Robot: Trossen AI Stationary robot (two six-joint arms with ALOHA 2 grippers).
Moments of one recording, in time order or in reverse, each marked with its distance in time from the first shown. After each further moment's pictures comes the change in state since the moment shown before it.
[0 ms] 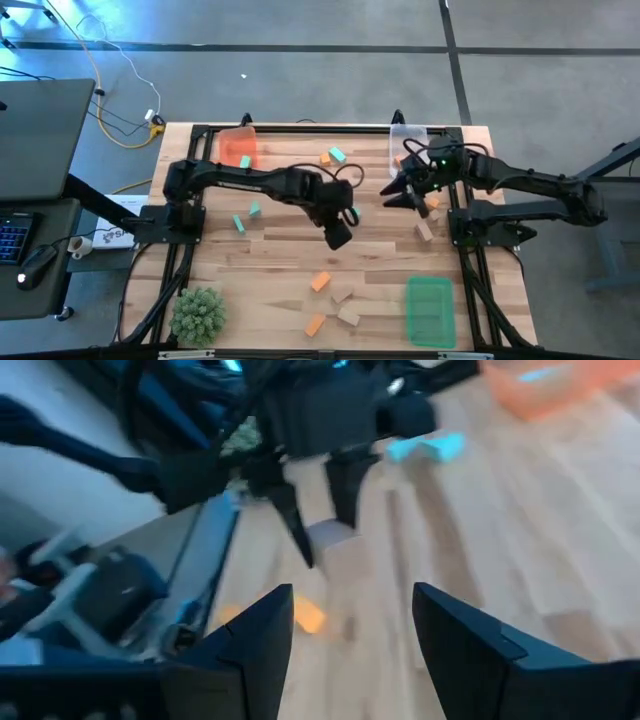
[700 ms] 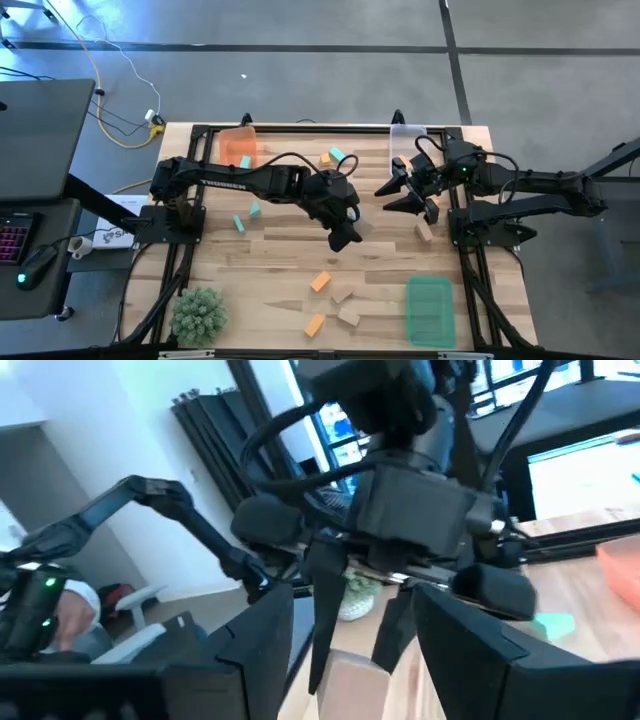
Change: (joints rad) left arm -0.034 -0.084 0.000 0.292 0.118 -0.035; right arm 0.164 0.002 0.000 0.455 0.041 0.079
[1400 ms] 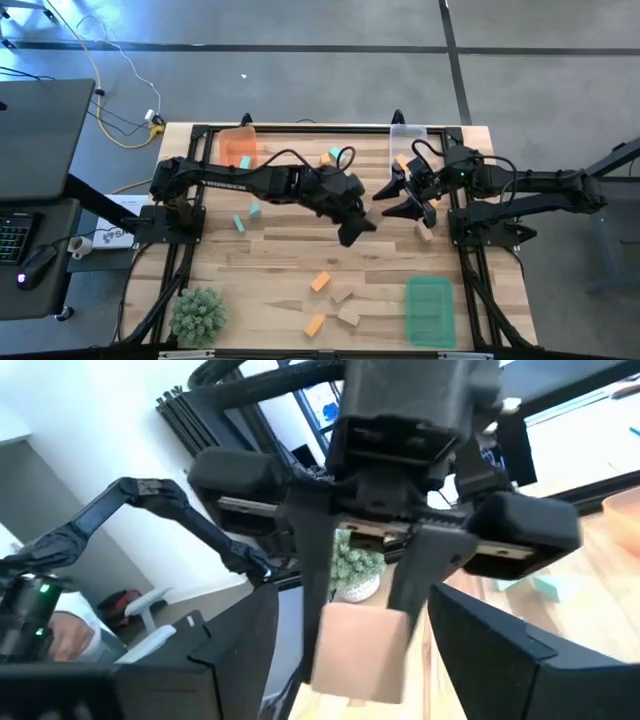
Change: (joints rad) left arm 0.004 0.001 0.000 0.165 -0.135 0.017; right arm 0.047 0.001 0.000 -0.053 0.065 0.074
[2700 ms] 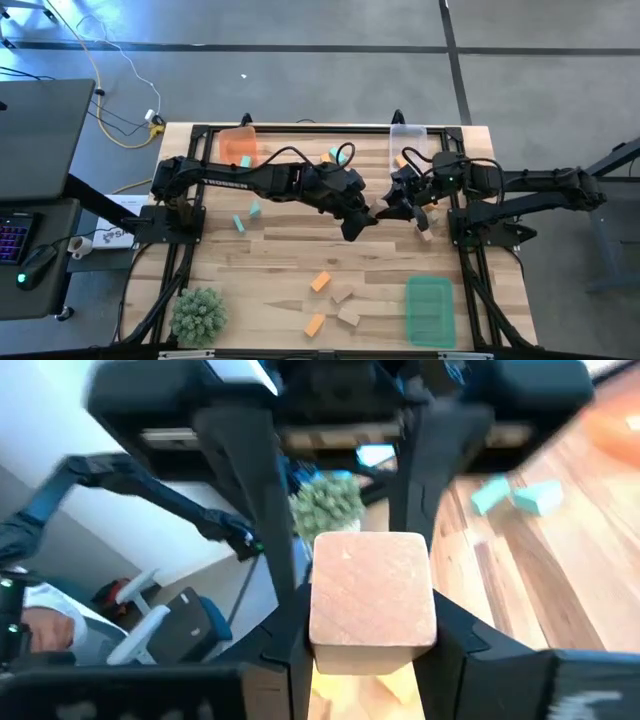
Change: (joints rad) left arm 0.018 0.003 0.000 0.005 -0.044 0.006; right arm 0.034 0.029 0.002 -0.182 0.056 0.064
